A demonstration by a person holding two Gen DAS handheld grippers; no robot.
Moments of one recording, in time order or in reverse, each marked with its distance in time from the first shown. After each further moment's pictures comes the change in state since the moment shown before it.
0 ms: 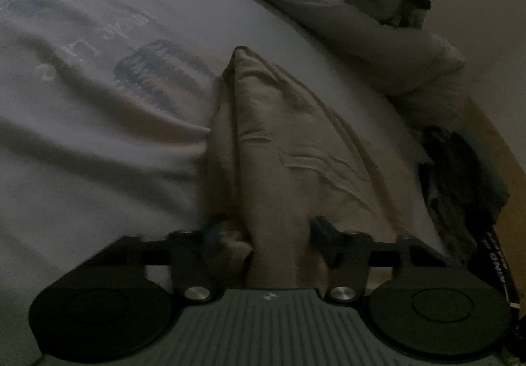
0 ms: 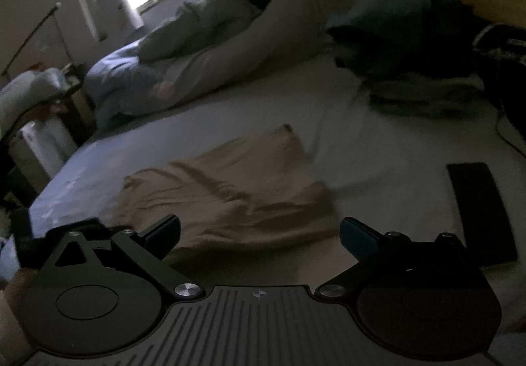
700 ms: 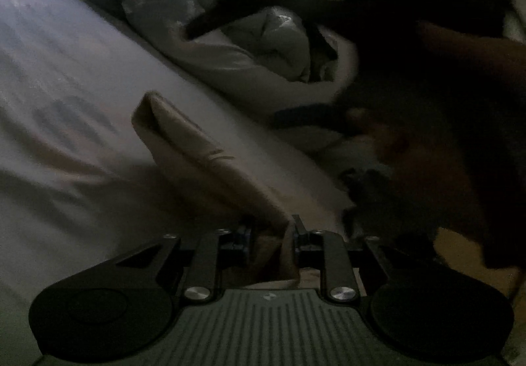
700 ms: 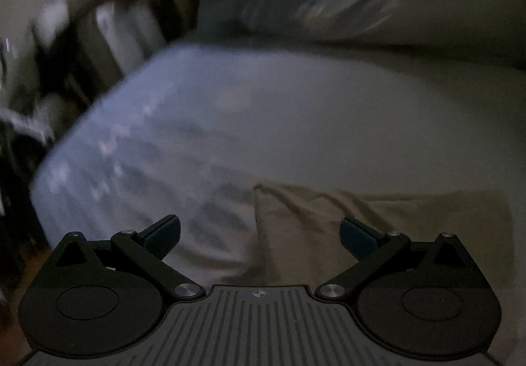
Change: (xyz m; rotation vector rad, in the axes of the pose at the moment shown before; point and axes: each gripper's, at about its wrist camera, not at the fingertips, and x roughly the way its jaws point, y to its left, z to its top) left arm -0.013 -0.051 -0.034 0.072 -0.292 -0.261; right arm 0.213 0.252 0.073 -0.418 0.446 0.186
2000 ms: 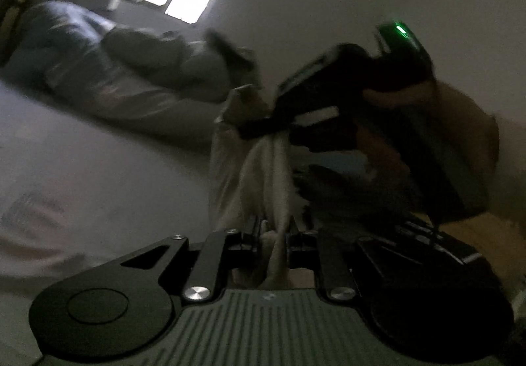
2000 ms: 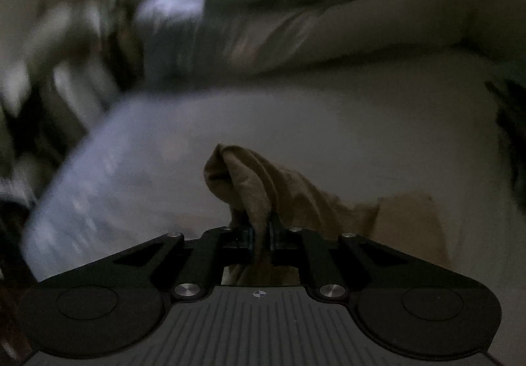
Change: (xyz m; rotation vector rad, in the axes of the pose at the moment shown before) left arm -0.036 -0.068 0.025 0.370 -0.028 -0.123; right arm -0.144 -0.093 -0.017 0.336 -0.252 -0.004
